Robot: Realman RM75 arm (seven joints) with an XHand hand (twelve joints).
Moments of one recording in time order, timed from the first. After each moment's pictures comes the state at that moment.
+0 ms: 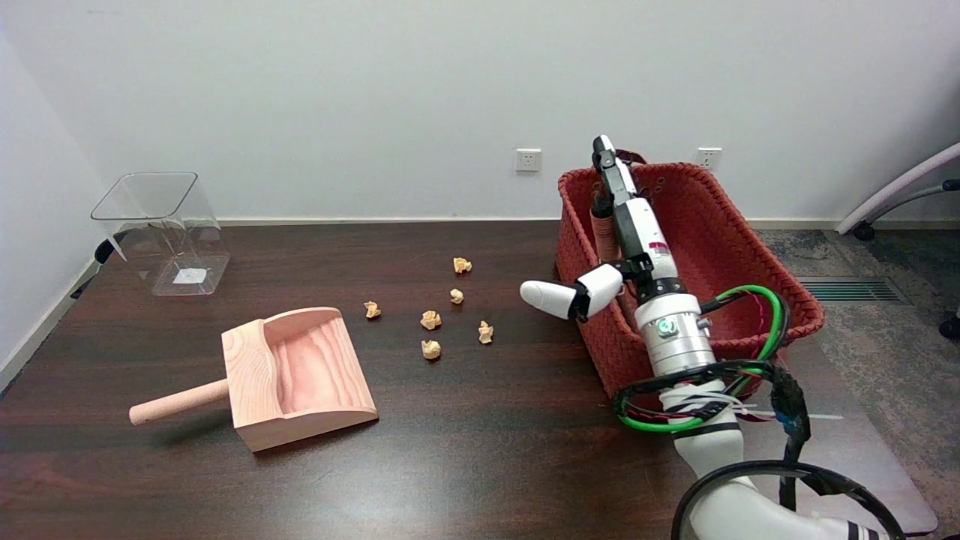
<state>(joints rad) -0.09 -1.04 0.94 -1.68 -1.80 1.03 0.13</state>
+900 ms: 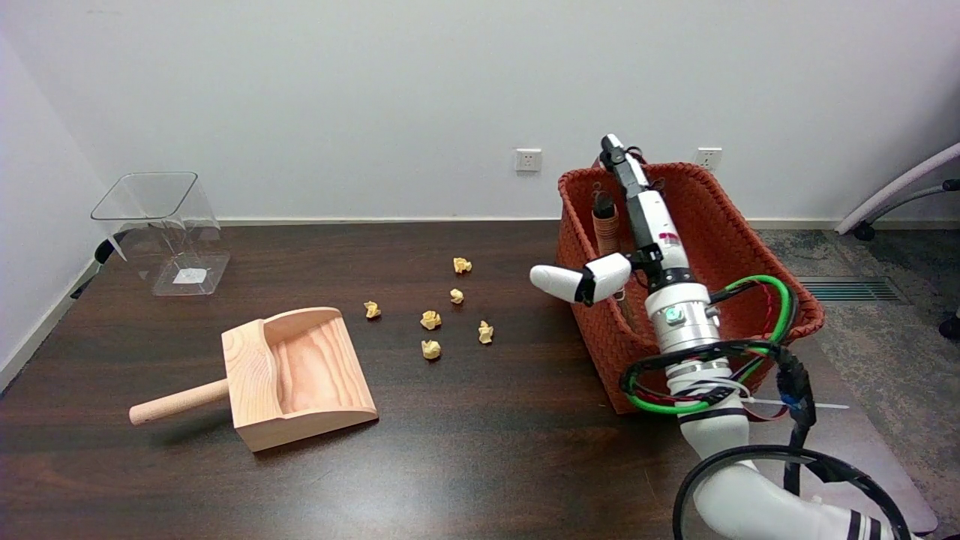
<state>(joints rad) -0.09 -1.04 1.00 -1.66 -1.77 1.00 0.09</state>
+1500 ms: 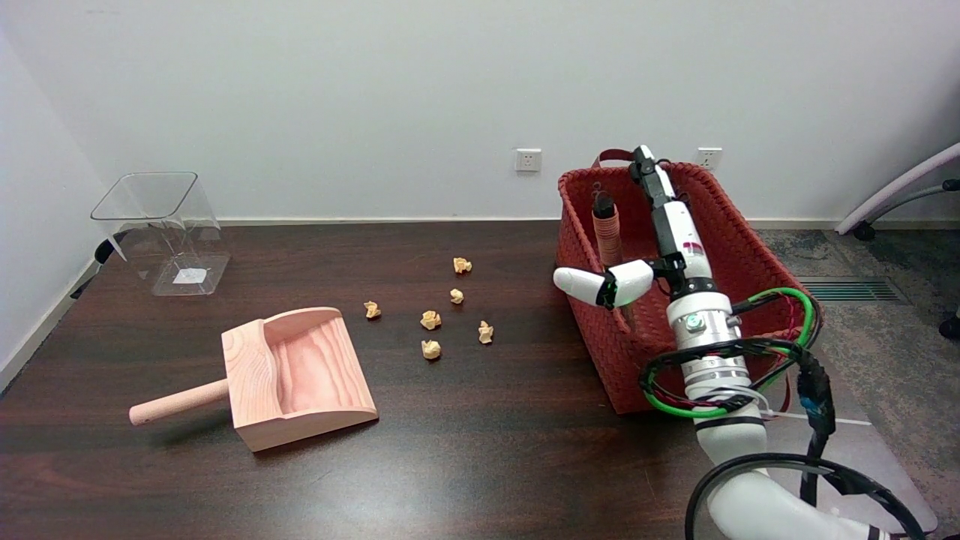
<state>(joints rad) -0.16 -1.05 1.07 -1.68 -1.73 1.01 0.06</state>
